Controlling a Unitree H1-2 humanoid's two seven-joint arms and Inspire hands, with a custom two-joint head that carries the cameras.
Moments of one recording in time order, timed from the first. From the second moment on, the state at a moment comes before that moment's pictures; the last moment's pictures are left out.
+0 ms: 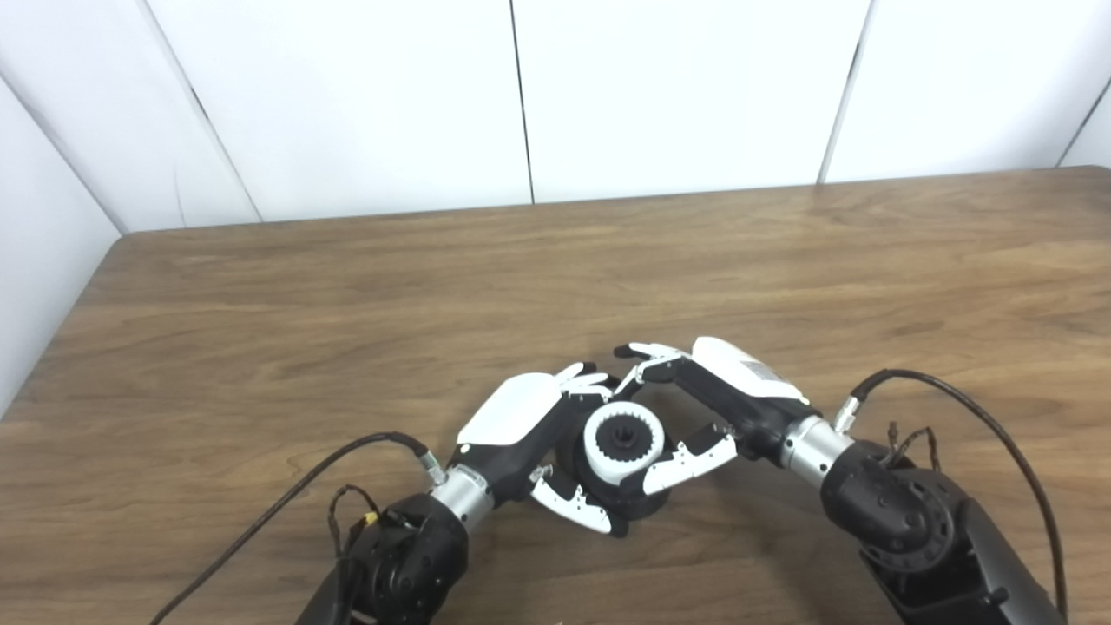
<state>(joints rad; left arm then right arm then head) -0.16 0.22 -0.48 -0.20 0.68 0.17 -0.32 -0.19 -0.33 0.35 -0.37 -0.58 0.33 0.49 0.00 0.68</state>
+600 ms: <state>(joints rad) -0.15 0.25 -0.45 -0.21 0.68 0.16 -0.34 -0.18 -0.37 0.29 -0.37 -0.55 0.38 0.51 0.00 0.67</state>
